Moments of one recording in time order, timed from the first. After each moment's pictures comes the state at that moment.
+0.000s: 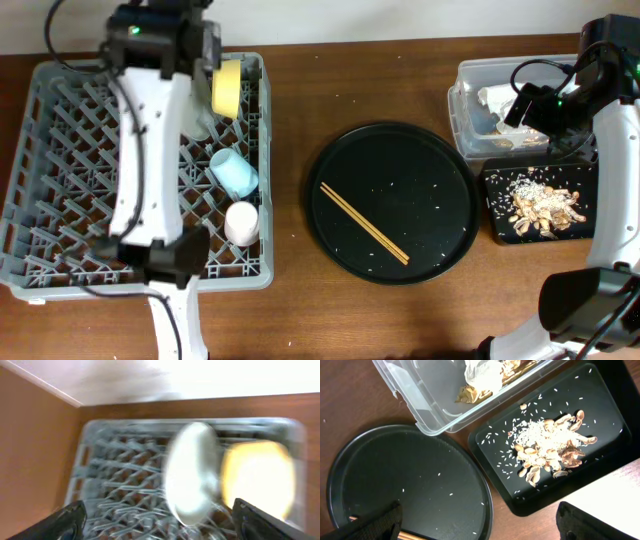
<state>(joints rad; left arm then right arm) -0.19 2.23 2.79 -1.49 -0.47 -0.03 -0.24 1.77 1.91 -1.40 0.00 0.32</state>
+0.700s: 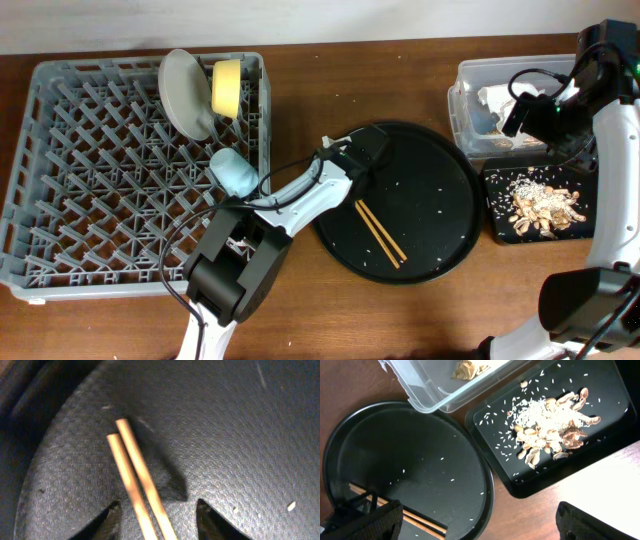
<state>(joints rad) -0.72 2.17 1.57 -0.66 -0.12 -0.94 -0.24 1.77 1.91 -1.48 -0.02 0.32</state>
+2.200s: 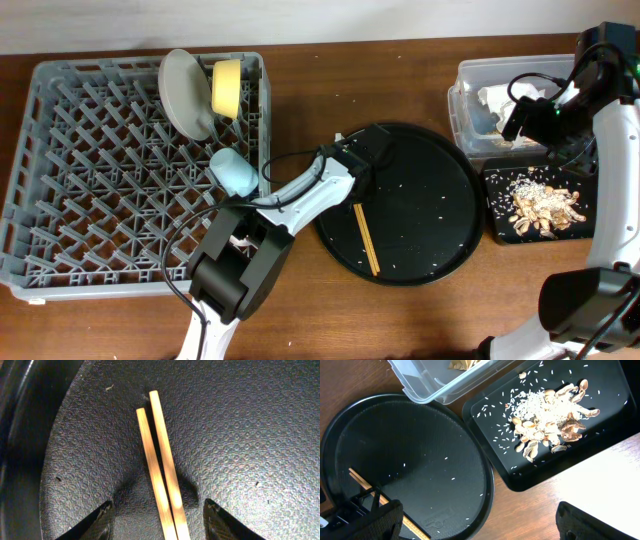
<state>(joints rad) -0.72 2.19 1.62 -0.73 -0.10 -0.69 -0.24 1.77 1.91 -1.51 -0.02 0.31</state>
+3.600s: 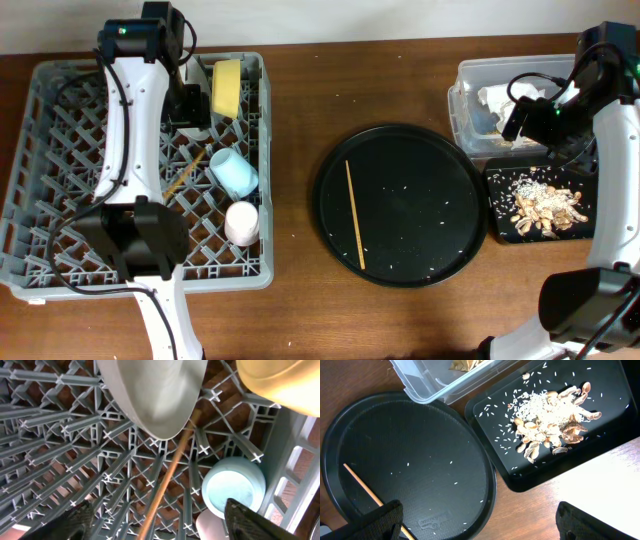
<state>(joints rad) -0.03 2.25 2.43 -1.65 -0.17 -0.13 -0.24 1.77 1.91 -1.51 -0.02 0.29</state>
